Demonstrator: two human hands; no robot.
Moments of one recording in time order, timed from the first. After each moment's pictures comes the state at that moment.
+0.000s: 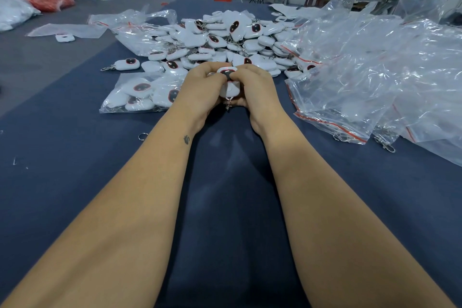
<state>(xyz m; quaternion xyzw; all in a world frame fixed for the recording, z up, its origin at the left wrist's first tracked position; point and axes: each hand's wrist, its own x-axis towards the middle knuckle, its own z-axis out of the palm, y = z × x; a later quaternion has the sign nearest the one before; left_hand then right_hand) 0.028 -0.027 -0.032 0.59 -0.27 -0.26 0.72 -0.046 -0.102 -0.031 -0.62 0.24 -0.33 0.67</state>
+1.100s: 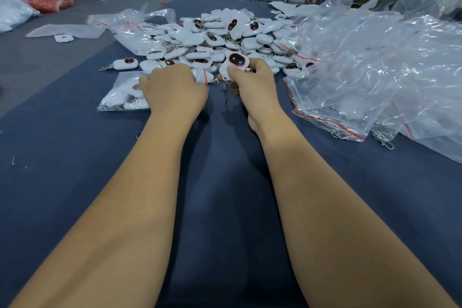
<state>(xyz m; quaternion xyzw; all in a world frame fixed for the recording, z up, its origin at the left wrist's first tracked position) 0.040 -0.004 -0.026 0.92 -0.29 0.13 0.23 -0.046 -0.099 -0.033 -0.60 0.29 -0.37 0.65</state>
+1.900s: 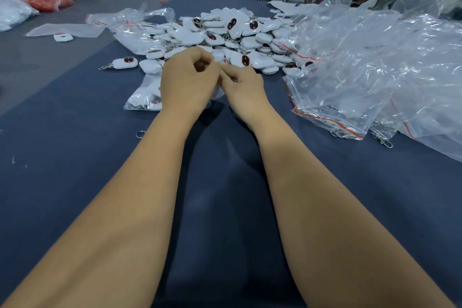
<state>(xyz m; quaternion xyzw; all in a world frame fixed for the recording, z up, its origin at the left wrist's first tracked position) 0.022 -0.007 -0.020 0.74 -0.32 0.03 0.59 -0.041 -0.098 -0.035 -0.83 0.26 -0.30 0.41</state>
